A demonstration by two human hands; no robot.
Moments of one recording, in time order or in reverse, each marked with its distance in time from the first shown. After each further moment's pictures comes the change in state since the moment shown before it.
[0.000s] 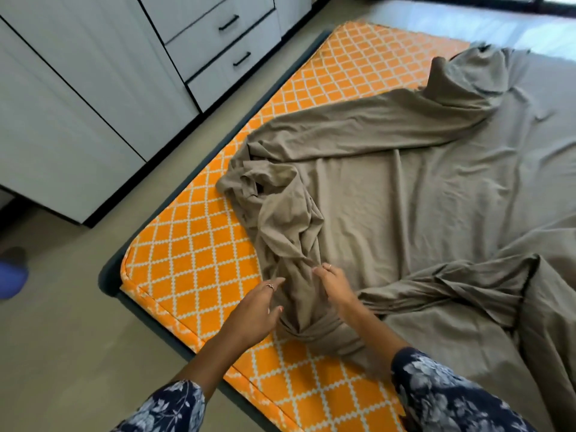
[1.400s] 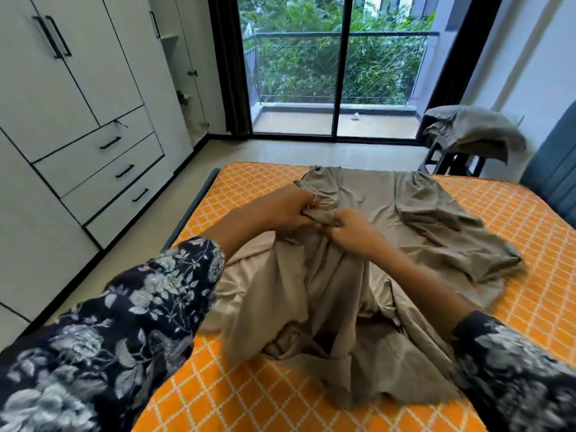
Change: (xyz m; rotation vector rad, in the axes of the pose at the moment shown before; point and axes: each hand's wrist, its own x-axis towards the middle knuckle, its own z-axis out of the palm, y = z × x) left_hand -0.025 0.281 -0.264 0.450 0.053 1.071; right_hand -0.251 -0.284 -0.095 -0.875 0.658 -0.523
